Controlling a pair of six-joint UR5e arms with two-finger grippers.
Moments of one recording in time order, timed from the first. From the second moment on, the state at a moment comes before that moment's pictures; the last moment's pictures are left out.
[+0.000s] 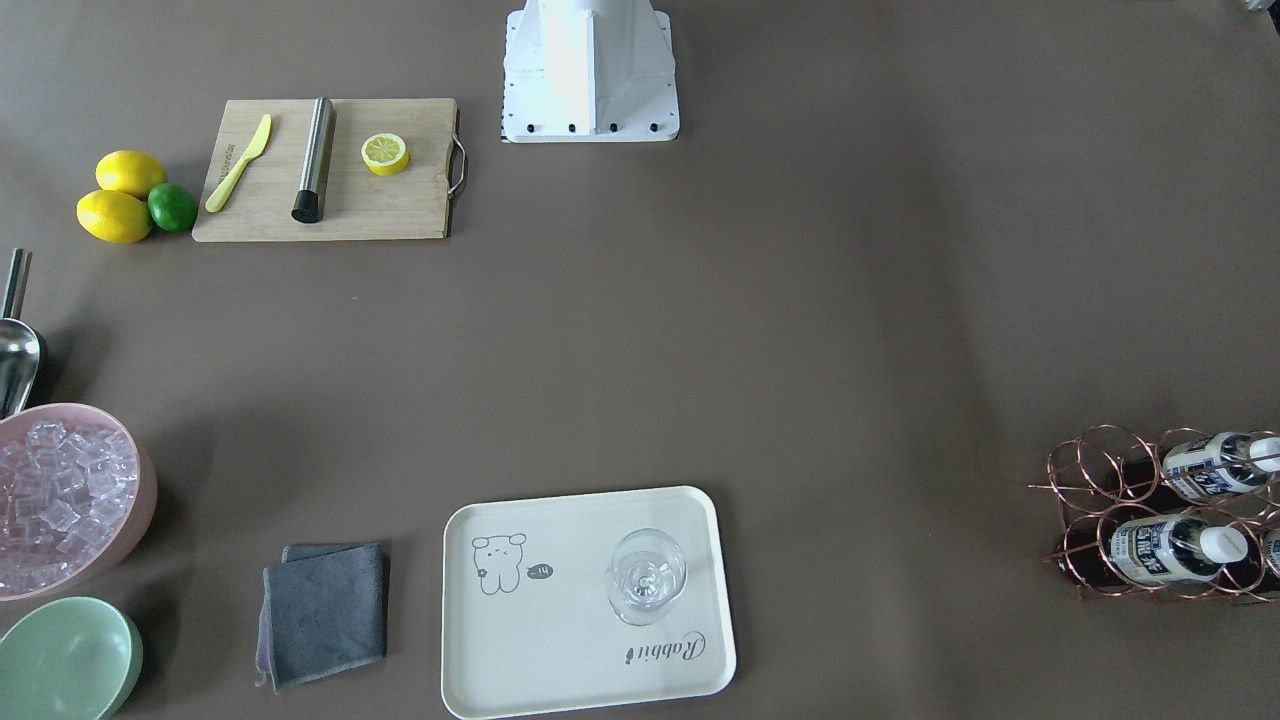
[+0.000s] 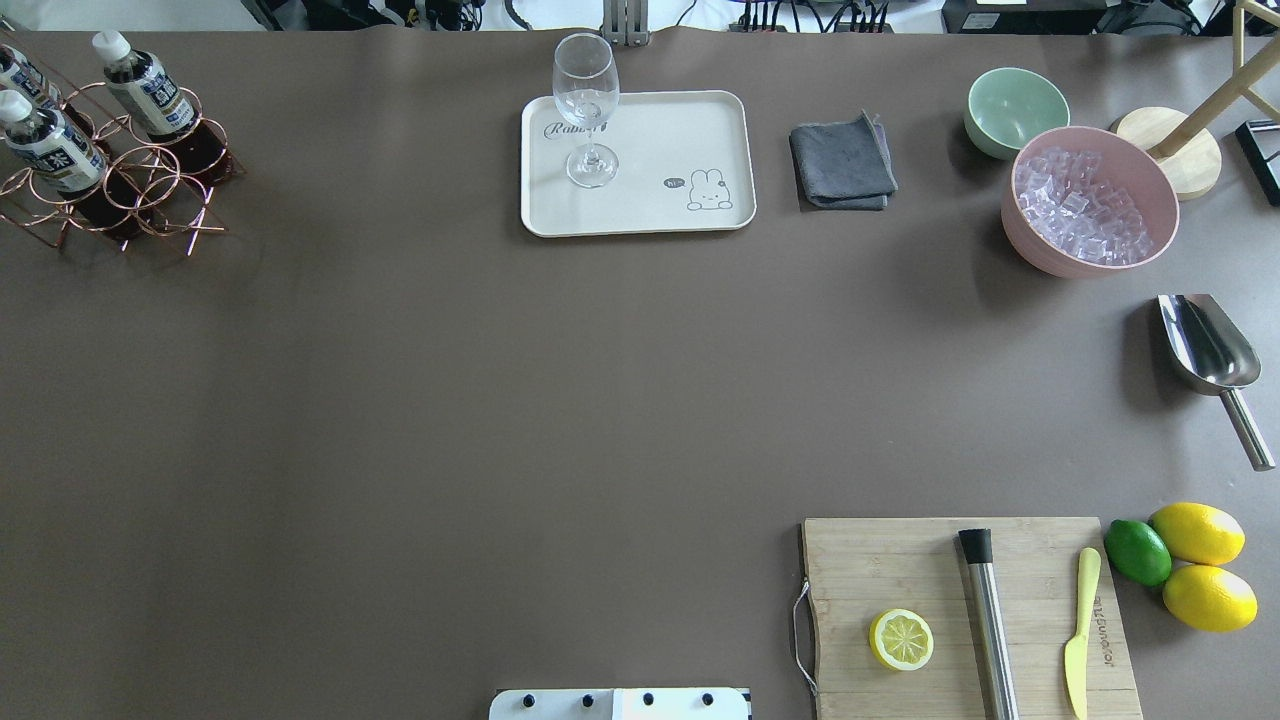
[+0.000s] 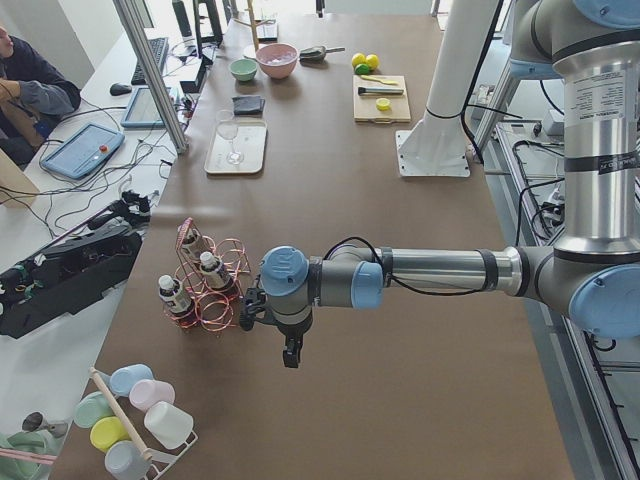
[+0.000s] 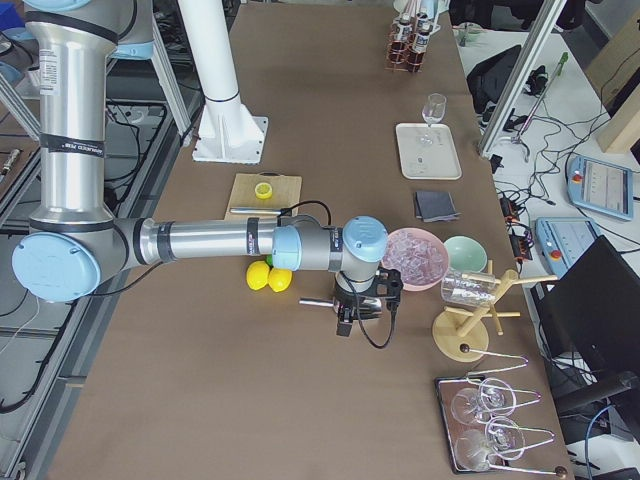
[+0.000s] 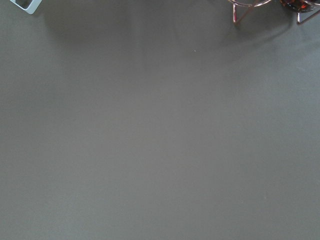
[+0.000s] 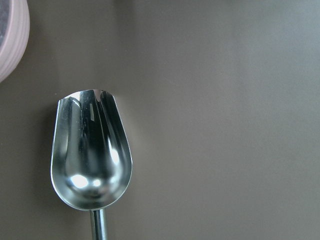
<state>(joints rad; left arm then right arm) -1.55 -1.46 -1.68 -1.59 -2.35 0.06 1.48 -1.65 1.73 -1.64 2.31 0.15</state>
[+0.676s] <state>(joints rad) -1.56 -1.46 -1.68 -1.59 -2.35 0.06 1.48 -1.65 1.73 -1.64 2.31 0.15</state>
